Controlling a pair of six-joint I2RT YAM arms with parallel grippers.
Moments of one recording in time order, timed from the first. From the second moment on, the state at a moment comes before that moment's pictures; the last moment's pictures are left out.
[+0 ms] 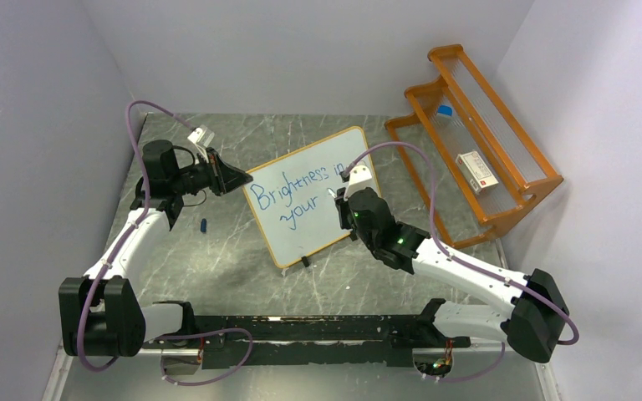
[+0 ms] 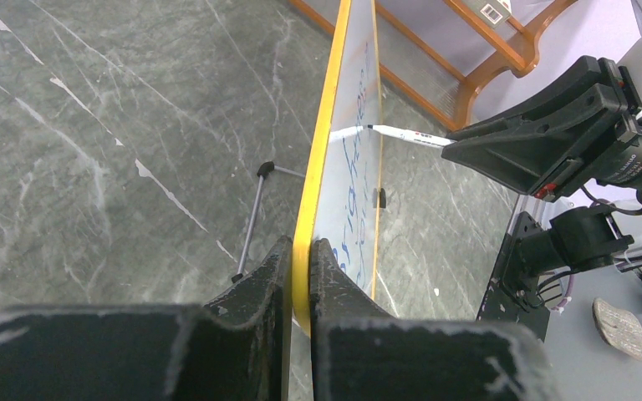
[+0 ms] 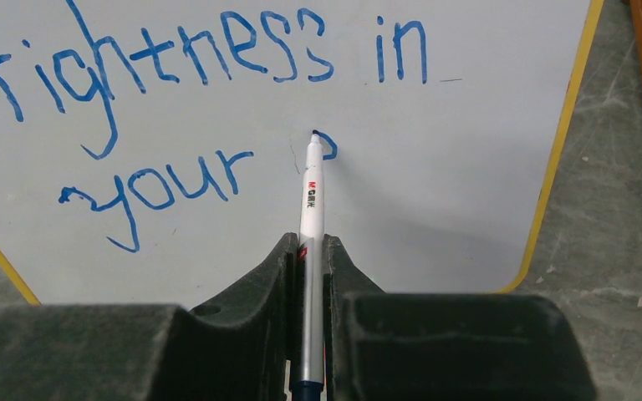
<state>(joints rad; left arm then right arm) -0.04 1.23 0.81 0.10 0.96 -0.24 0.88 1.14 0.75 -0.04 0.45 0.20</state>
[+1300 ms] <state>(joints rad) -0.04 1.23 0.81 0.10 0.96 -0.24 0.88 1.13 0.75 -0.13 0.41 0.23</state>
